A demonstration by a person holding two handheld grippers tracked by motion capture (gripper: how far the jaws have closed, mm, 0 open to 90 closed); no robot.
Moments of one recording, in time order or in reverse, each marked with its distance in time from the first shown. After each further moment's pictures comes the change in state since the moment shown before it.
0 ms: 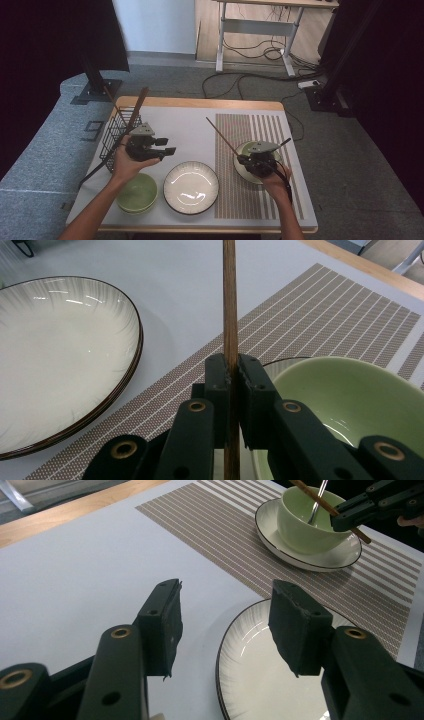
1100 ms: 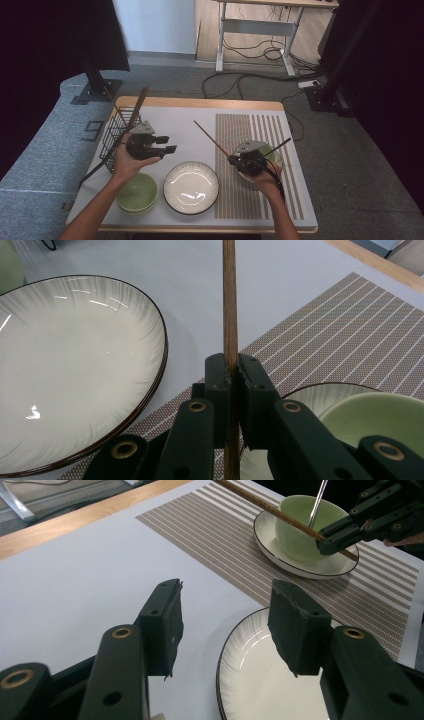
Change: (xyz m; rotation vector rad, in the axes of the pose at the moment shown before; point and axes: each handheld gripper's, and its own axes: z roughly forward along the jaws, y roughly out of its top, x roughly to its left) left arm 0.001 0.004 -0.002 -0.024 -0.001 0.007; right arm 0.015 0.013 0.020 0.023 0.058 -0.057
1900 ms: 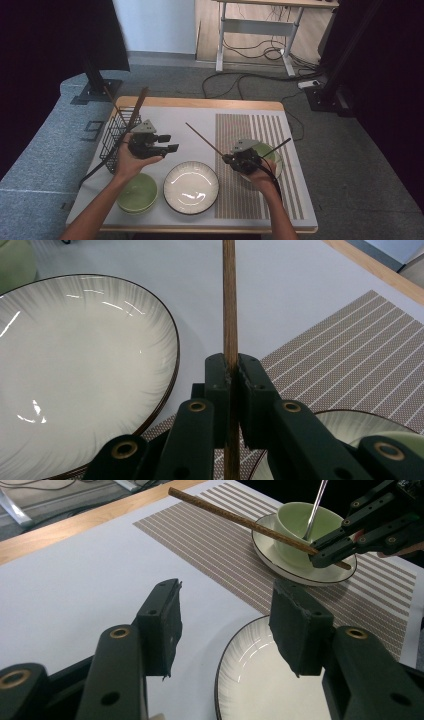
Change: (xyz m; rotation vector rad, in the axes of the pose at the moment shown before) left arm 0.001 0.002 0.005 -0.023 -0.007 0.004; right arm 0.006 0.011 0.011 0.010 0.029 -0.070
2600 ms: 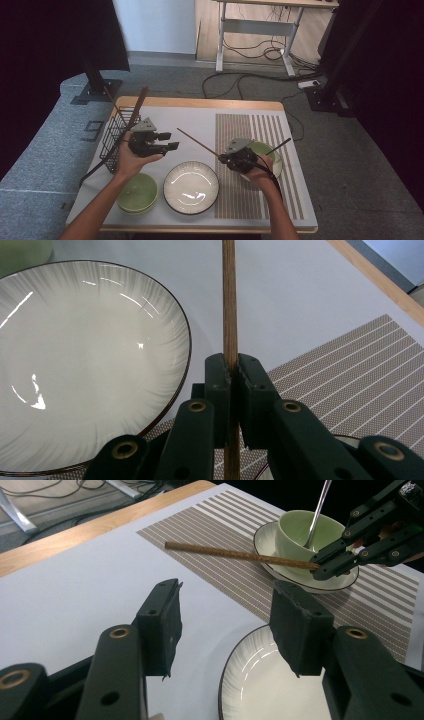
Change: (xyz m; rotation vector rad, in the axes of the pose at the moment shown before) left arm 0.000 0.004 0.000 -0.017 0.008 0.005; right arm 0.004 0.013 0.004 0.030 0.041 -0.128
